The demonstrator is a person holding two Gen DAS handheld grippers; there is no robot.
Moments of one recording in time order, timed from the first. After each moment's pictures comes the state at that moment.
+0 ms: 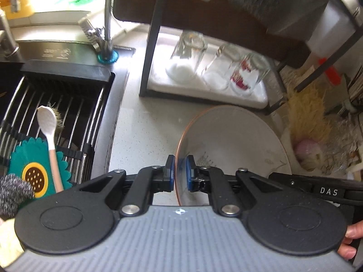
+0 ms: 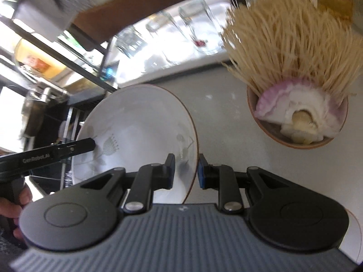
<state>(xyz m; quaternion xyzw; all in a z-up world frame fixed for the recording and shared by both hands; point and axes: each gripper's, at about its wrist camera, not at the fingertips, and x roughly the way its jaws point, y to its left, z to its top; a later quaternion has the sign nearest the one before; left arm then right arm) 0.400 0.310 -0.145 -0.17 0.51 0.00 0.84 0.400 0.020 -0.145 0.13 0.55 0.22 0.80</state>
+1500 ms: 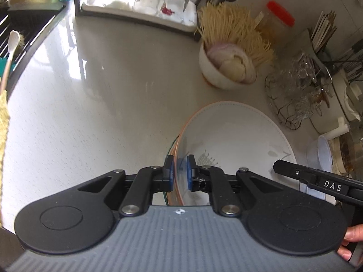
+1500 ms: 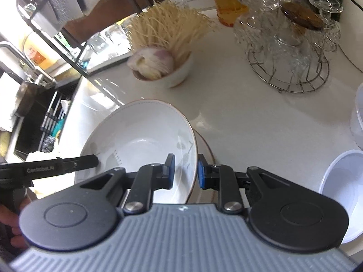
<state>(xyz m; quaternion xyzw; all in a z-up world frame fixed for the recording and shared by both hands) 0.294 0.095 -0.176 -0.21 0.52 -0.01 0.83 0.295 -0.165 -0.151 0.09 0.51 0.20 0.83</state>
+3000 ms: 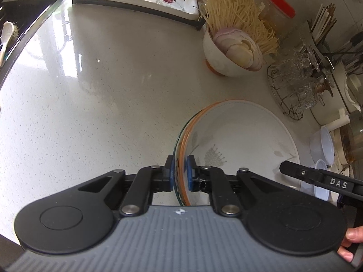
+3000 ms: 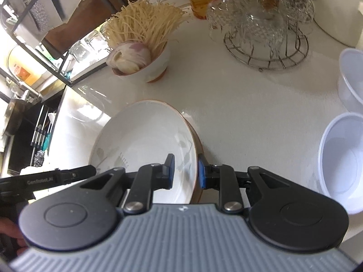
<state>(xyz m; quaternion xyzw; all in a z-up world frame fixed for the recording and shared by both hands) 0.290 0.105 -0.201 -0.21 0.52 -0.03 0.83 0.274 -0.175 -0.169 0.14 0.52 0.14 0.83</state>
